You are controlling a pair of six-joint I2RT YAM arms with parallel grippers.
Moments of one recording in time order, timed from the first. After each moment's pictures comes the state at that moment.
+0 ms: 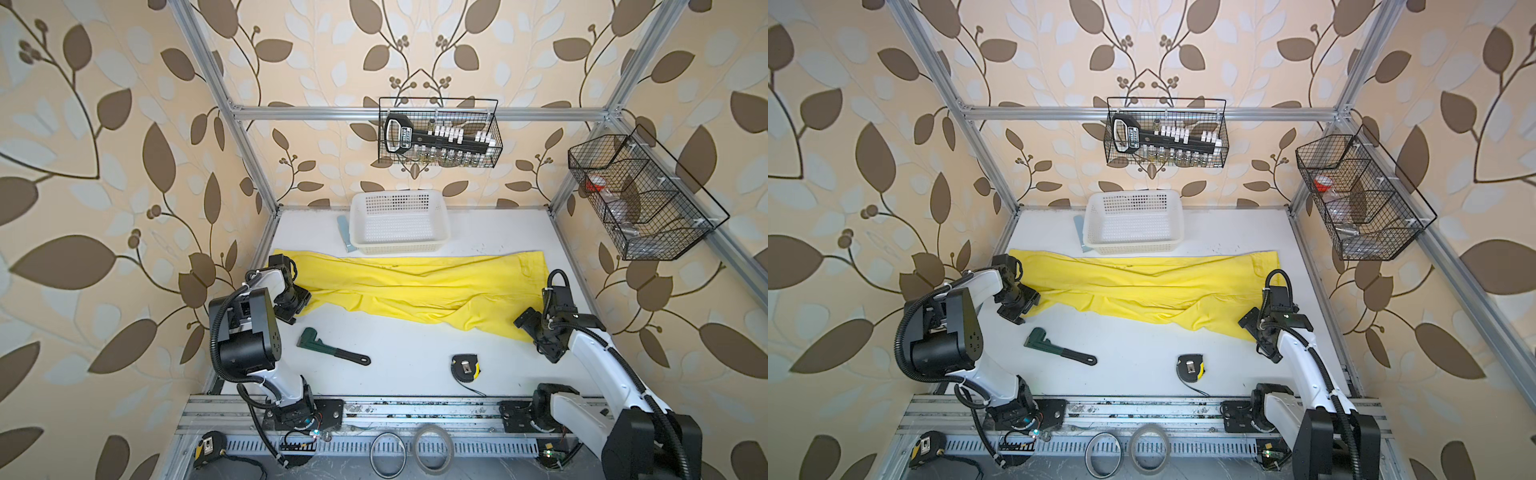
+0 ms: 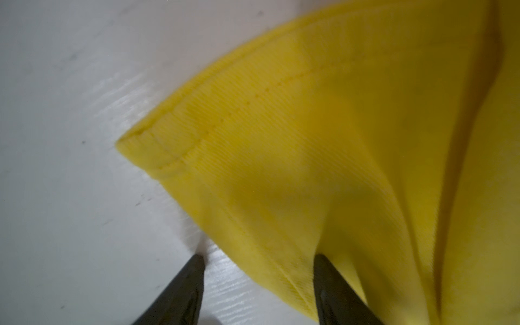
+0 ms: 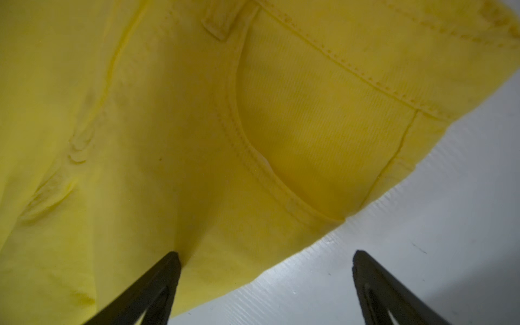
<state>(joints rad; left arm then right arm) 0.29 1.64 0.92 -0.69 0.03 -0.91 -0.12 1.02 0.54 -0.78 0.06 0.79</state>
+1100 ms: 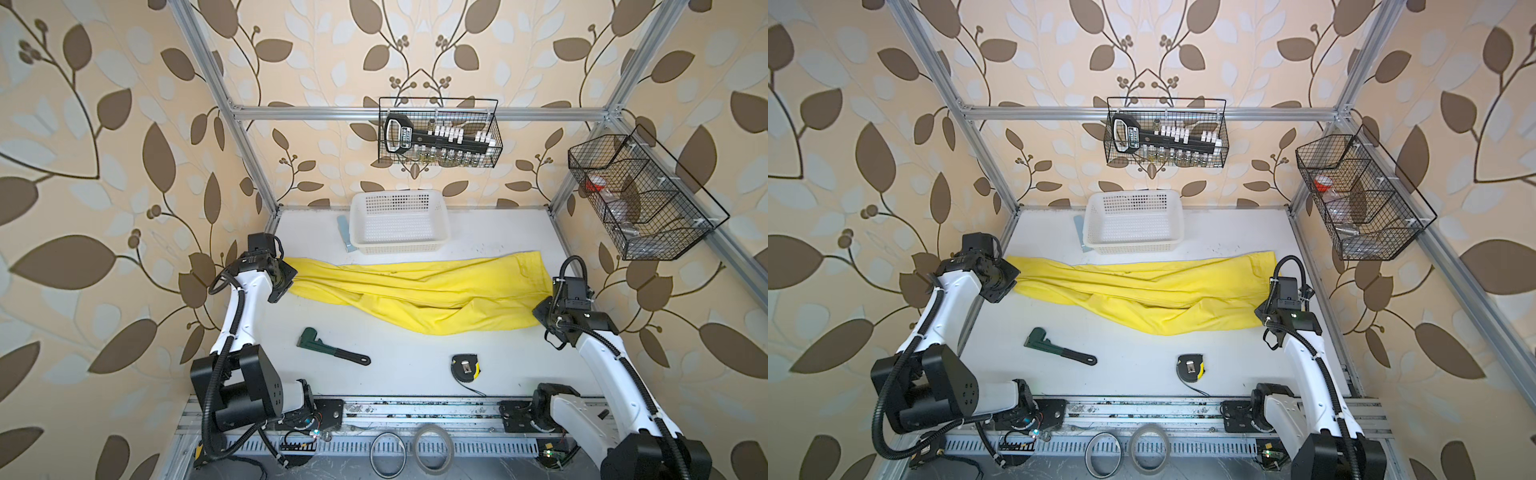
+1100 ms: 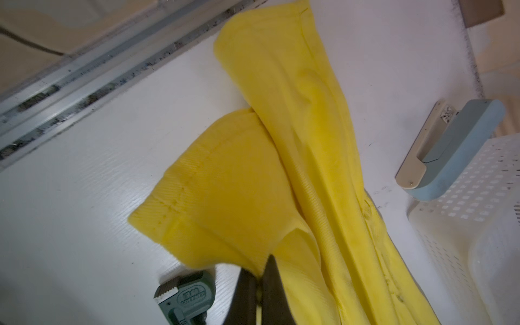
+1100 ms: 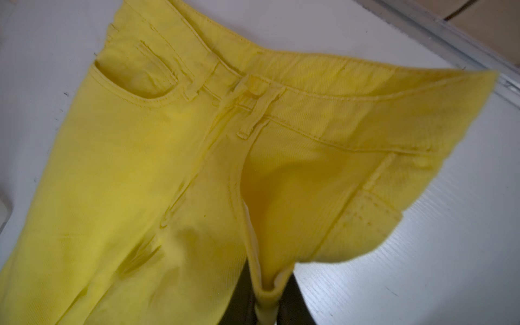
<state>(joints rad) 0.30 1.31 1.12 -0.90 -0.04 -0.74 -0.13 0.92 0.67 -0.78 0.24 0.75</state>
